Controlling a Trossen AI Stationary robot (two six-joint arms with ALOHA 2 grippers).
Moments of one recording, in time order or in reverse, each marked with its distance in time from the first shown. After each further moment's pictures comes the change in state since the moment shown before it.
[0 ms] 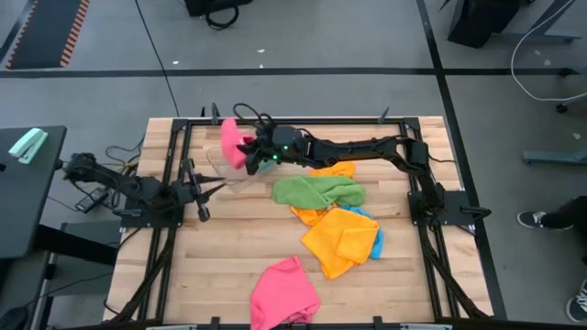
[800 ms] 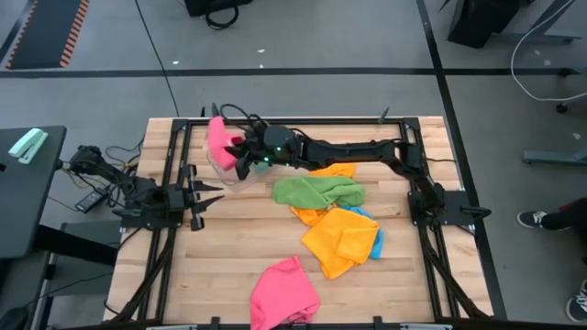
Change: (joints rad) left arm -0.130 0.008 -0.001 0.116 0.064 -0.023; right arm 0.053 0.065 0.246 -0.117 0.028 -0.091
